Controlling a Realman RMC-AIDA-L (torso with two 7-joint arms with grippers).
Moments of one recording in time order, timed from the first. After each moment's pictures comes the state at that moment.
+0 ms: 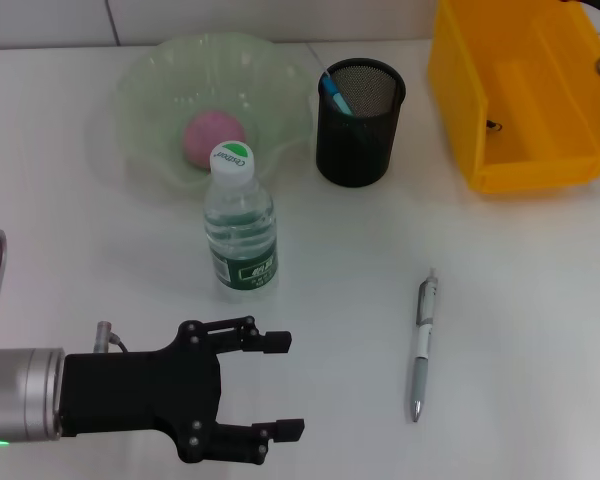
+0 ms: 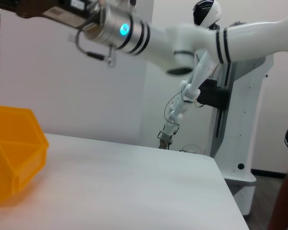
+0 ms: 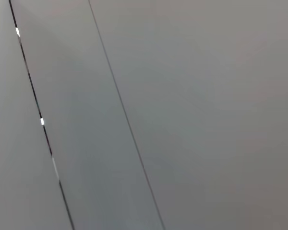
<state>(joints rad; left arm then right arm) -0.26 -2.06 1.25 0.68 1.63 1.68 -1.04 0.35 2.08 -1.08 -1.01 -1.22 -1.20 1.61</state>
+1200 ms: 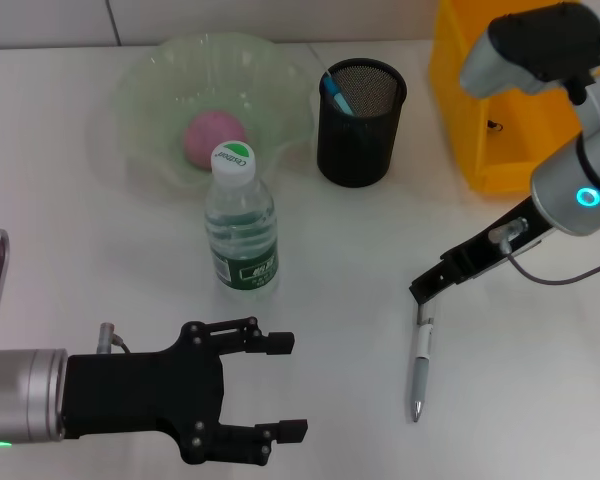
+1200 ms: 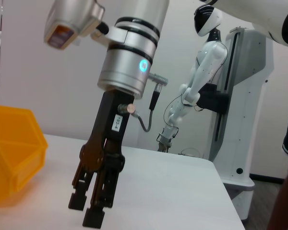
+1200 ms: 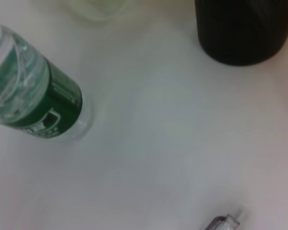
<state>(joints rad) -0.26 -2.07 1.25 0.66 1.63 1.69 -1.05 0.61 2.09 -1.49 -1.34 -2.56 -1.58 2.95</state>
